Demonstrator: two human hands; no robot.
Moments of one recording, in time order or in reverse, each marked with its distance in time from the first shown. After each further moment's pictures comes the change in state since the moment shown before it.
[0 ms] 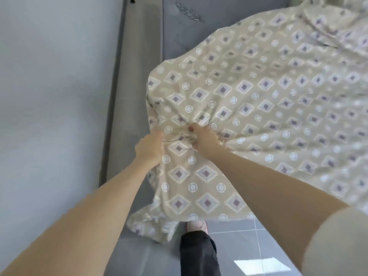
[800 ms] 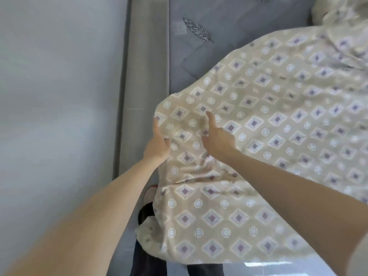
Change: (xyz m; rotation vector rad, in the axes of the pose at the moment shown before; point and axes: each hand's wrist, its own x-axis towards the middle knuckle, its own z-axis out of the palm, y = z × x) left_hand 0.099 0.032 -0.080 -0.523 -0.109 -0.213; right_hand 0.084 -0.019 -0.099 -0.007 0.087 0.003
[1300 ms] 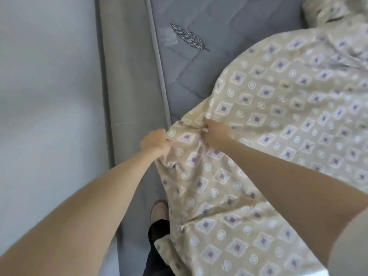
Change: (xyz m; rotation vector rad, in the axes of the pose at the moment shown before) left_hand 0.127 0.034 -0.053 0.508 -0.229 0.087; right_hand 0.104 -0.048 -0.022 0.145 -0.159 0.242
